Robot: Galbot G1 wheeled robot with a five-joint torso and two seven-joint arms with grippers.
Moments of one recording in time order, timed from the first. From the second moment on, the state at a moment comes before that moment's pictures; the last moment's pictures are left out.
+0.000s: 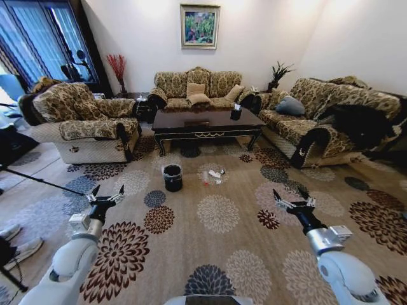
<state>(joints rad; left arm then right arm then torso) 1.54 -1.01 -0.75 -2.06 -0.51 0.10 -0.17 -1.68 1.11 0.92 2.14 0.50 -0.04 -0.07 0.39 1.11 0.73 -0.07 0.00</state>
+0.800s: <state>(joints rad) 1.55 -1.04 -0.73 -2.07 -0.50 0.13 -0.11 -1.61 1.05 0.89 2.13 0.55 -0.08 -0.03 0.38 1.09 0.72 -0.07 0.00</state>
